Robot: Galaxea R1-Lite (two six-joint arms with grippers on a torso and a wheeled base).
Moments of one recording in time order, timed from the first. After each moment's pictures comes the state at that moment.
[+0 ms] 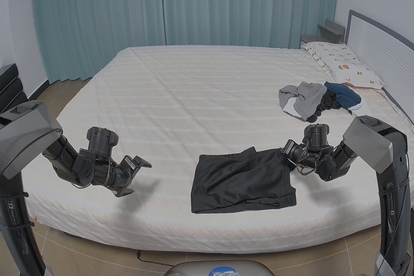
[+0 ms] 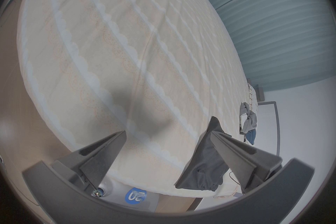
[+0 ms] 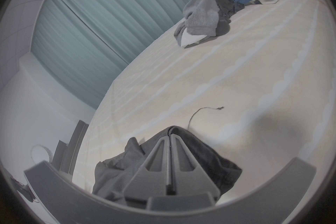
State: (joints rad) left arm -0.15 2.17 -0.90 -0.42 -0.24 -1.02; right arm 0.17 2.54 -1.25 -0.82 0.10 0.69
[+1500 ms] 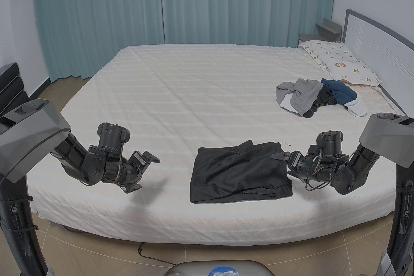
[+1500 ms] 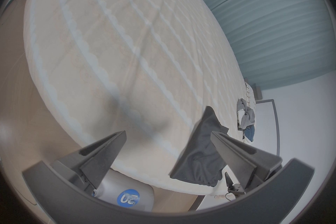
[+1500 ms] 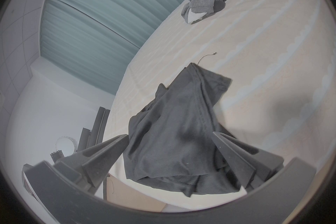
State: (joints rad) left arm -0.22 2.18 -0.96 -0.41 -0.17 -1.07; right arm 0.19 2.32 -0.85 -0.94 0.31 0.76
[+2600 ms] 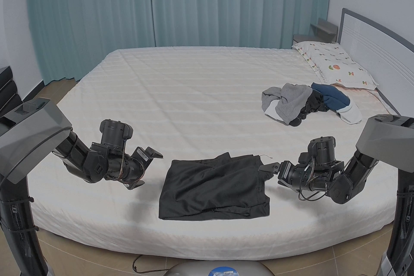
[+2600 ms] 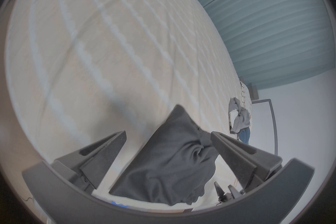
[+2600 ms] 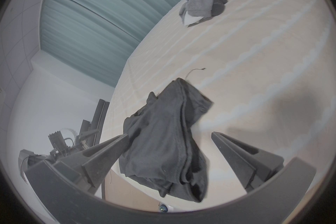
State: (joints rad) left arm -0.24 2.18 -0.99 -0.41 -0.17 -1.08; right arm 0.30 2.26 -0.76 -0.93 0.30 0.76
